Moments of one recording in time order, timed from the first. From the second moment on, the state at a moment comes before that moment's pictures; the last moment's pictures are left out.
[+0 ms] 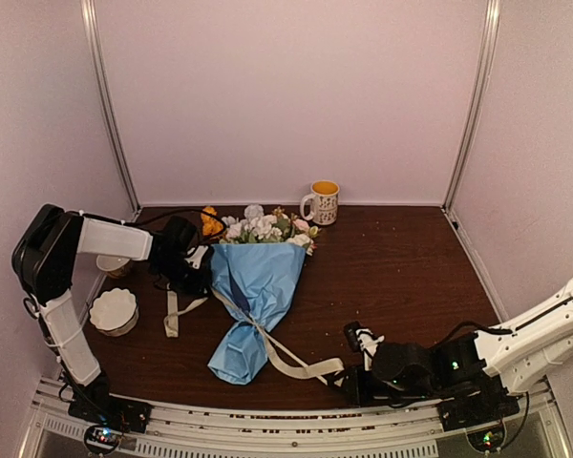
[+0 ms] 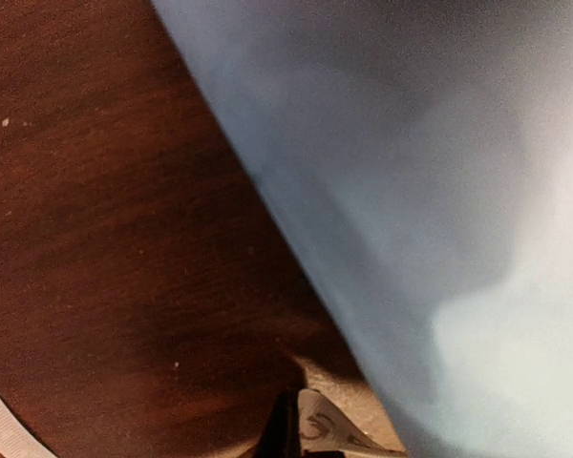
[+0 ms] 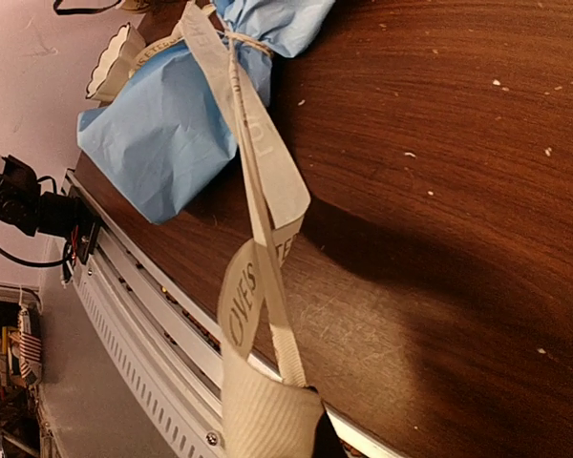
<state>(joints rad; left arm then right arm) -0.39 1.82 1.04 -0.39 0.20 -0.19 1.48 1.25 0.49 0.06 0.24 1.09</state>
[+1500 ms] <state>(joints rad) -0.92 1.22 0.81 -0.27 0.07 -0.07 1.00 1.36 0.83 0.06 -0.13 0.60</state>
